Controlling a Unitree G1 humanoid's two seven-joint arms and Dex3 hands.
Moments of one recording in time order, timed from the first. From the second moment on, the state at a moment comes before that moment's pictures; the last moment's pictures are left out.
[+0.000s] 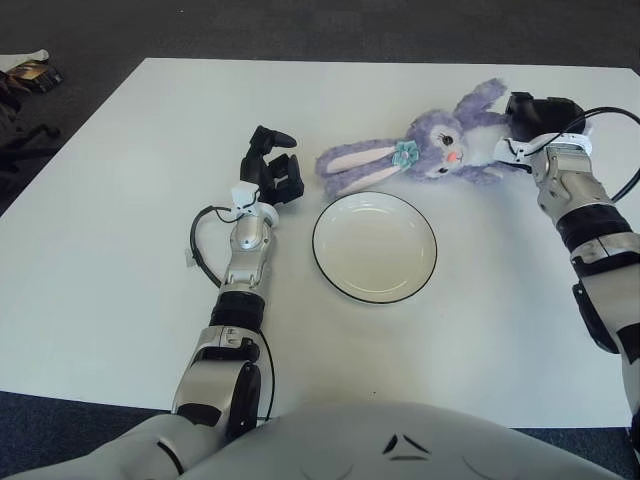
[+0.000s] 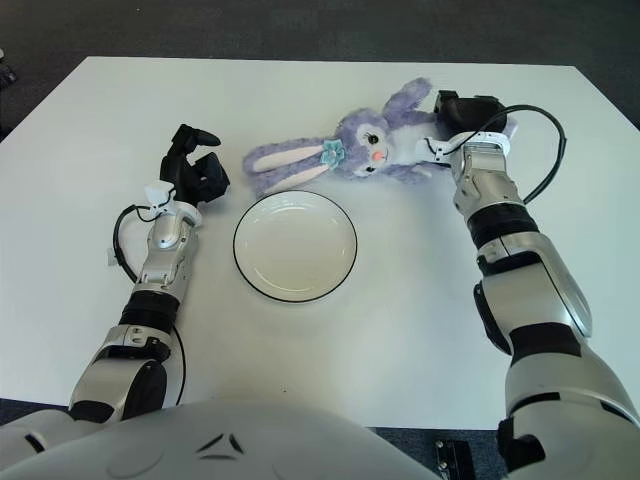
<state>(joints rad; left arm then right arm) -0.35 -0.06 0.09 0.46 -0.04 -0.40 0.06 -0.84 -0.63 0.42 0.86 -0.84 0.11 -0.17</state>
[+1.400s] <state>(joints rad) -0.36 -0.05 0.08 0.46 -0.03 -0.38 0.05 -0.90 -0.62 0.39 0.77 -0.79 0.32 0.25</state>
